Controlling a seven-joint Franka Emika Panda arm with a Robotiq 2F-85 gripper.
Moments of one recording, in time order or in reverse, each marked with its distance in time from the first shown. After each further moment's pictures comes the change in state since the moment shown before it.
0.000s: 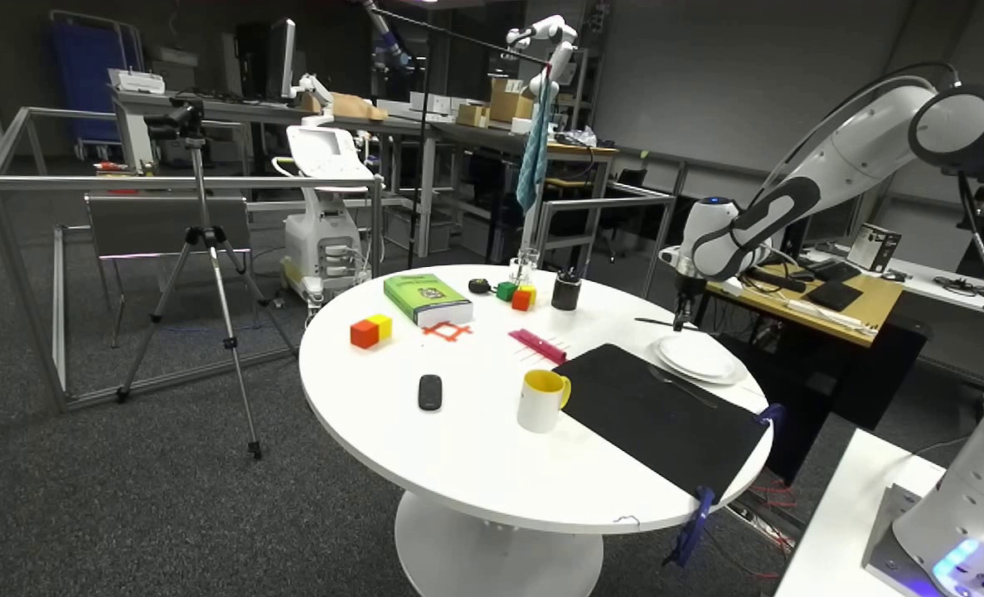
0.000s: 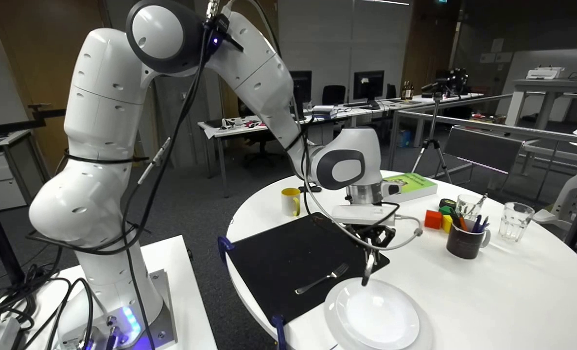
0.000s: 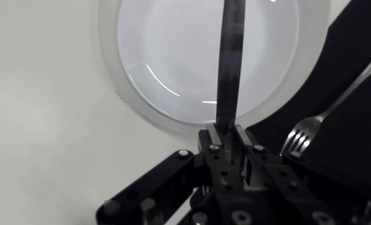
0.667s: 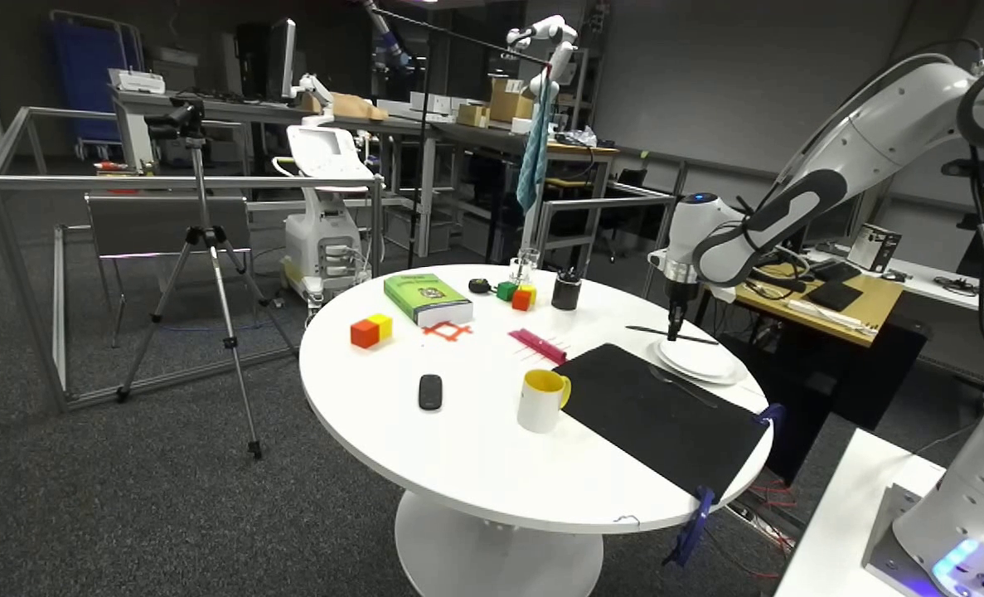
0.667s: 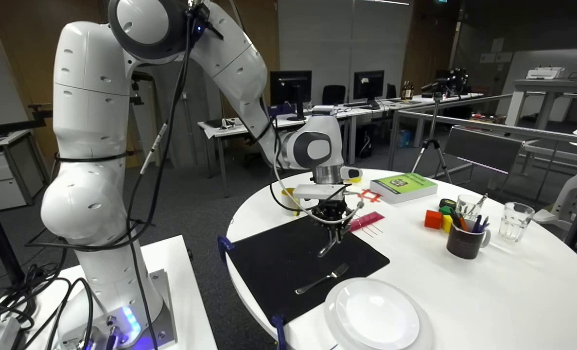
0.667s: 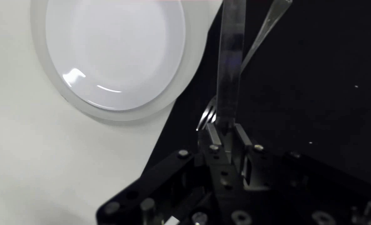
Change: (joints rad) arm 0.163 -0.136 0.024 -0.144 -0.139 -0.099 0.409
